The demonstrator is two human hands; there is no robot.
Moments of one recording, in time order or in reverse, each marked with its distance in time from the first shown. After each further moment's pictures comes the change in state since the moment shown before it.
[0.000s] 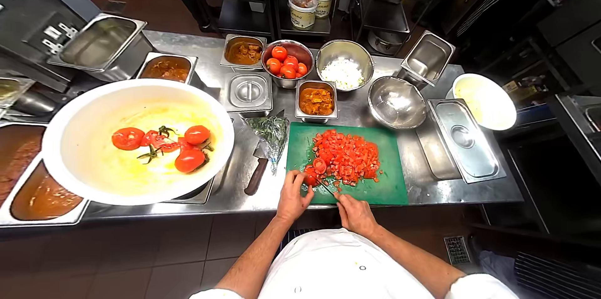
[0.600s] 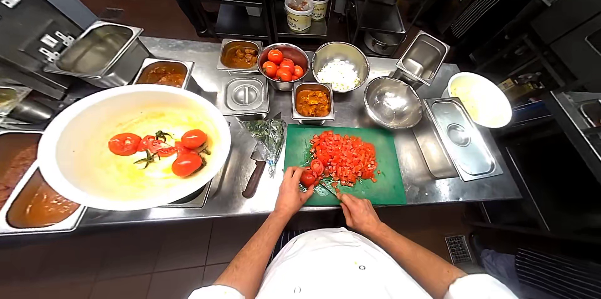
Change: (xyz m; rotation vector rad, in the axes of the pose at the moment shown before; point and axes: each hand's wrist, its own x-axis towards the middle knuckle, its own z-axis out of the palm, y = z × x) left_hand 0.019 0.008 -0.012 -0.011 -0.201 -0.145; right_hand -0.008 0.022 -0.002 0.008 -0.131 0.047
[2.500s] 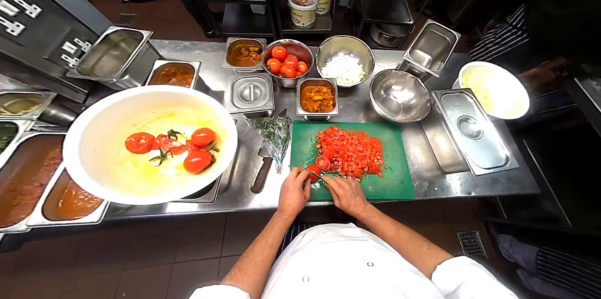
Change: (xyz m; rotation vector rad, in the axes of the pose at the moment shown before) left_hand -0.012 0.004 -0.014 0.095 0.065 0.078; right_hand 0.058 -0.028 0.013 -0.055 0.208 -0.182
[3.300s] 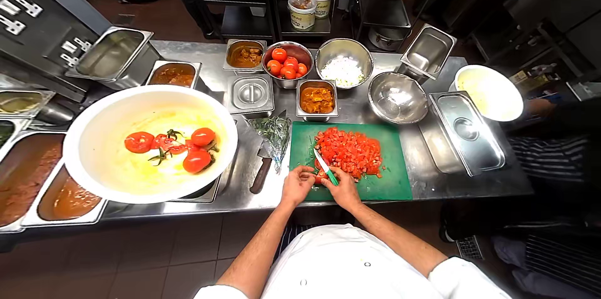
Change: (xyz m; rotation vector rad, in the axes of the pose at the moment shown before) left_hand 0.023 0.026 -0.022 -0.540 -0.254 -0.474; right_hand 0.027 -0.018 -0.016 0.608 -0.069 0.712
